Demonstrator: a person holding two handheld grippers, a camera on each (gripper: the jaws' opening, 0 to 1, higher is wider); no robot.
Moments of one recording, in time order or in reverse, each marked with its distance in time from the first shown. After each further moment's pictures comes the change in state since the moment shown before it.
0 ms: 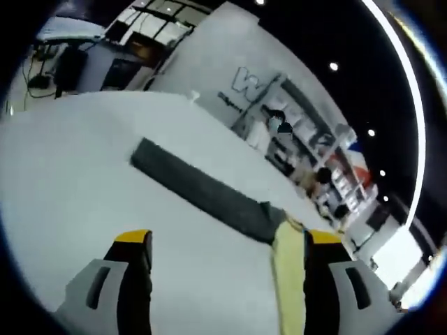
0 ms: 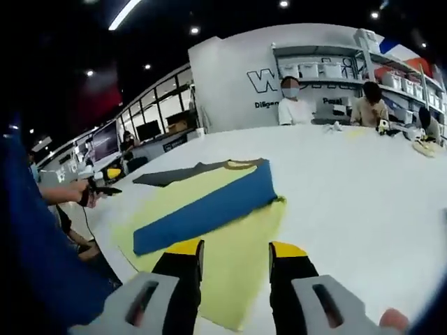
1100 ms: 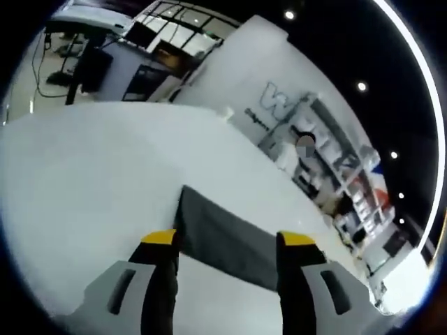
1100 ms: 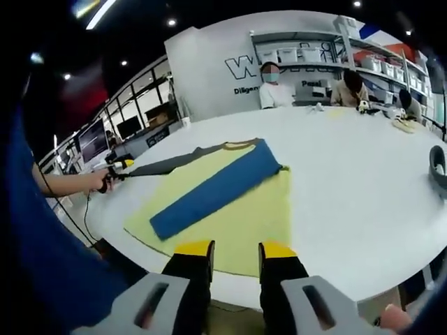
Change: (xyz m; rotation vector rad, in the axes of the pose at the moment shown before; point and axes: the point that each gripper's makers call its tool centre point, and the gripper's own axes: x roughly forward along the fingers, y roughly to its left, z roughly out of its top) left arm 0.074 0.050 0.046 -0.037 -0.026 0.047; right arm -0.038 0.052 -0.029 0.084 0.084 -0.121
